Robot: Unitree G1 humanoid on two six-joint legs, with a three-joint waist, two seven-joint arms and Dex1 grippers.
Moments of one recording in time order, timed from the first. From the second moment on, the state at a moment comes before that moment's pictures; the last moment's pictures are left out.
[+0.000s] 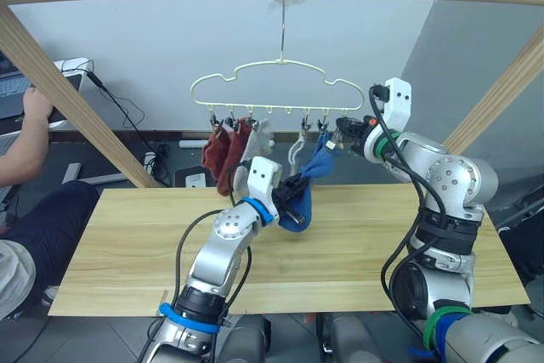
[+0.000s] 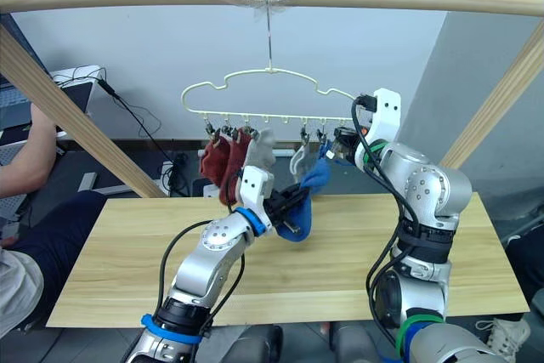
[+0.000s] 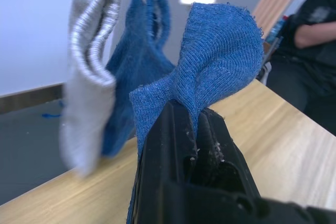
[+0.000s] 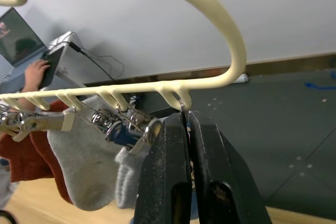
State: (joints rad) left arm -0.33 0.11 -0.22 -0.06 -0.10 0.30 -0.48; right arm -0.81 -0.05 -0.38 -0.20 0.50 1.32 0.05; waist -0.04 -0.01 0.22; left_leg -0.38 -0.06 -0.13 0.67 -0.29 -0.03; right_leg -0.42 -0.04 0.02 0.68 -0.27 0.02
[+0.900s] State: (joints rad) left arm -0.34 0.09 -0.24 -0.03 -0.12 0.35 -0.50; right arm -0.84 -0.01 -0.45 -0.20 0.54 1.38 -0.02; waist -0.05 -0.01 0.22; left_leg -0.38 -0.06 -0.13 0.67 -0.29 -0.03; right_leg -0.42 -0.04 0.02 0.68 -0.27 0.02
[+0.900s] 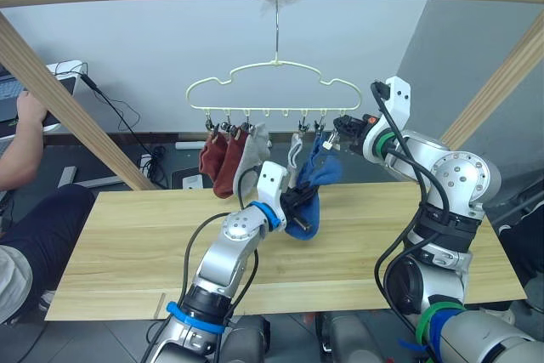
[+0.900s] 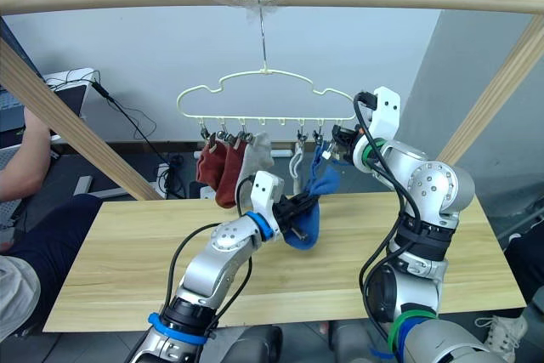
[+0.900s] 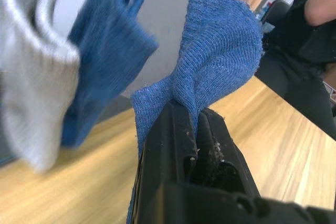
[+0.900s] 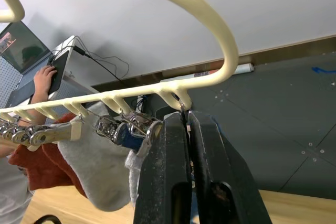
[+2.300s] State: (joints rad) left arm -0.40 0.01 -0.20 -0.03 -0.28 0.46 -0.52; right arm -0.83 -0.10 -0.41 -0.20 0.60 1.27 0.02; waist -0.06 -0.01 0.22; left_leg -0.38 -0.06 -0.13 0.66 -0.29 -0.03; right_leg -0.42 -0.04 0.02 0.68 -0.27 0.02
